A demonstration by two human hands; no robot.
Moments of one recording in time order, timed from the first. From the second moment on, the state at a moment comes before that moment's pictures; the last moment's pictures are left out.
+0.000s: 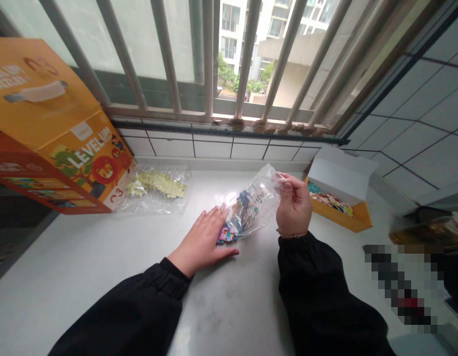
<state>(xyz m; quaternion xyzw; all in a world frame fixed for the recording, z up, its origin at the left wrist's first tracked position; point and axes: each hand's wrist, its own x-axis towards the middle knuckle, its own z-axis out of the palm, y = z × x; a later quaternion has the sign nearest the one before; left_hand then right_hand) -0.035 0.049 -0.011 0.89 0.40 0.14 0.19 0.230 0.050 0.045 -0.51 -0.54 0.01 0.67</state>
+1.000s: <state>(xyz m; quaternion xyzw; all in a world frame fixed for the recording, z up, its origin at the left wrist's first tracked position) -0.029 0.042 0.003 0.91 0.34 0.11 0.23 0.280 0.058 0.031 -0.63 -0.51 -0.07 0.59</state>
